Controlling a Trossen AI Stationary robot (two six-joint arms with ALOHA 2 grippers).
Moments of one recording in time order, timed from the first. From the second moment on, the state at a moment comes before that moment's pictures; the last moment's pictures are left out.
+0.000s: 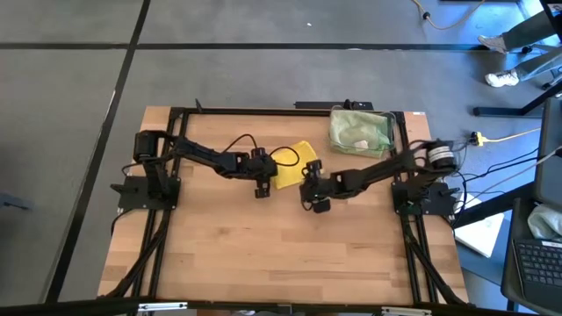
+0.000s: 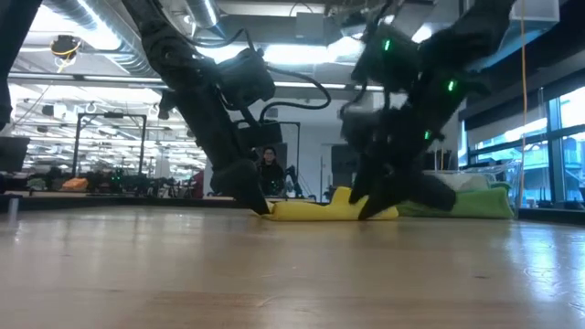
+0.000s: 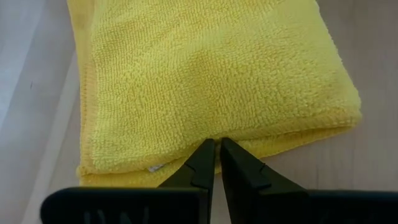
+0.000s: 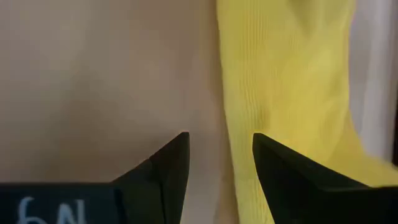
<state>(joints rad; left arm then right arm) 0.15 1.82 0.86 -0.01 -0.20 0.11 0.08 1.76 0.84 -0.10 0.43 -0.39</state>
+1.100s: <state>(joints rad) 0.13 1.66 0.86 -0.08 -0.28 0.15 -0.02 1.85 0.84 0.03 0.42 -0.45</state>
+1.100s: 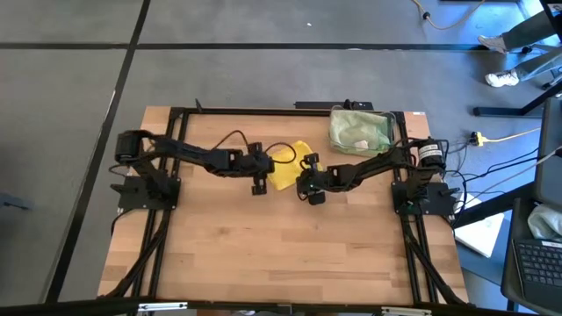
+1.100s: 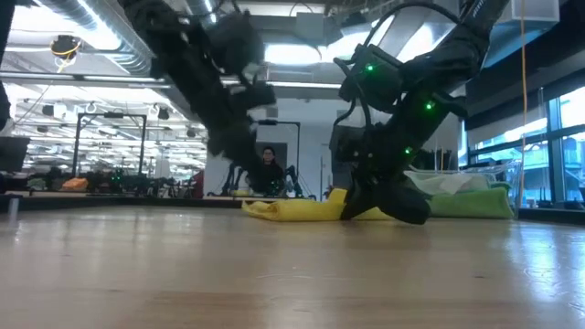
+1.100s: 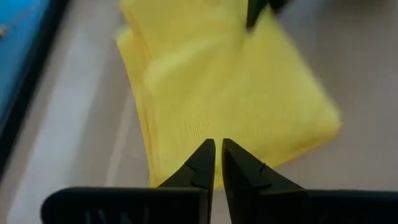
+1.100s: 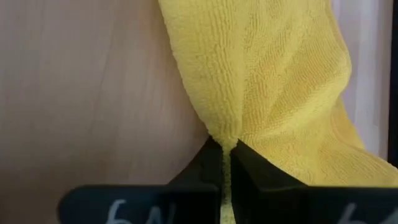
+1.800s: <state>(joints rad) -0.01 1.29 0.86 -0.34 -0.41 0.10 -0.07 1.78 1.34 -0.65 0.34 -0.29</state>
